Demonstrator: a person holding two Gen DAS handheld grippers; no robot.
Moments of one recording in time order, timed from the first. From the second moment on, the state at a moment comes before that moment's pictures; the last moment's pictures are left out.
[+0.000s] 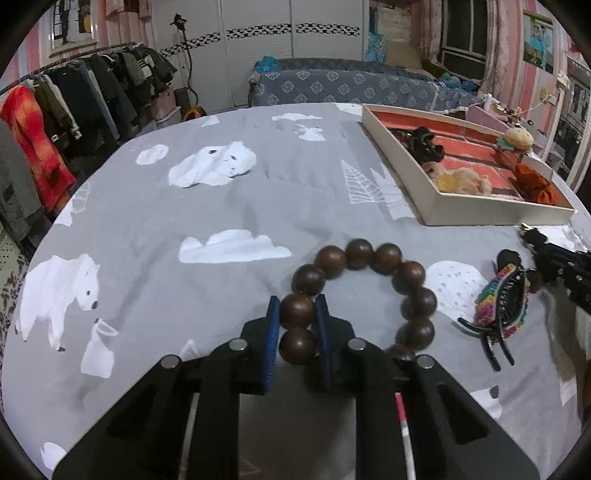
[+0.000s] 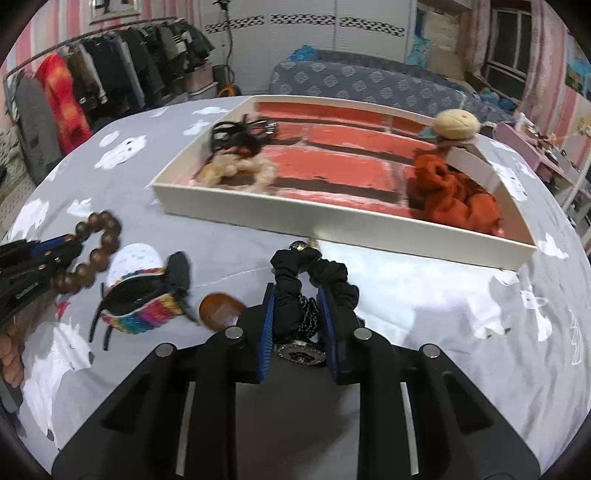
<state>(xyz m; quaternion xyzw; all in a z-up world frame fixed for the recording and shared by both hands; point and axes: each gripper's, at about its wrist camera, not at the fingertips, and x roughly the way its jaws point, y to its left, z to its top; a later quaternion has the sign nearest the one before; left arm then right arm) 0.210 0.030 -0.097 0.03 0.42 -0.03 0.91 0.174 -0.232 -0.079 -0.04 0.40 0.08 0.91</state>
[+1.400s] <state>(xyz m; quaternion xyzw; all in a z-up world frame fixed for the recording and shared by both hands) 0.192 0.030 -0.074 0.03 0.38 -0.03 0.93 0.154 -0.268 -0.061 -0.01 0.37 0.10 0.92</state>
